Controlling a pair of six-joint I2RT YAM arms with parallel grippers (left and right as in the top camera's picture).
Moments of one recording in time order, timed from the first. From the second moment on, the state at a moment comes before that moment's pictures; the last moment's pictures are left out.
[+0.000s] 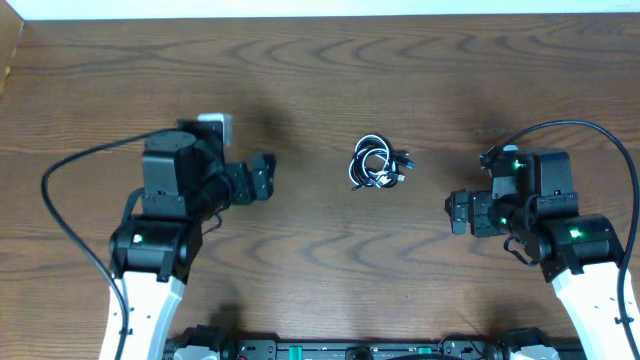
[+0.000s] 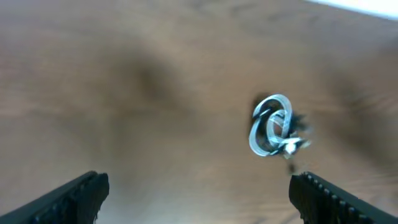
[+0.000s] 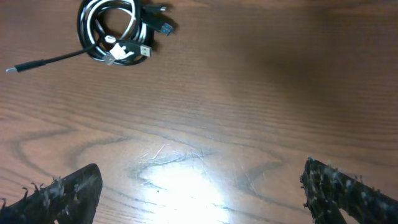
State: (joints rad) left arm -0.10 1.02 0.94 -0.64 0.27 -0.22; right arm 0.14 1.04 0.88 -0.89 -0.13 0.09
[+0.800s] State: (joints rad) left arm -0.38 1.73 1.24 -0.46 0.31 -0.25; right arm 0.14 1.04 0.88 -0.89 -0.14 0.09
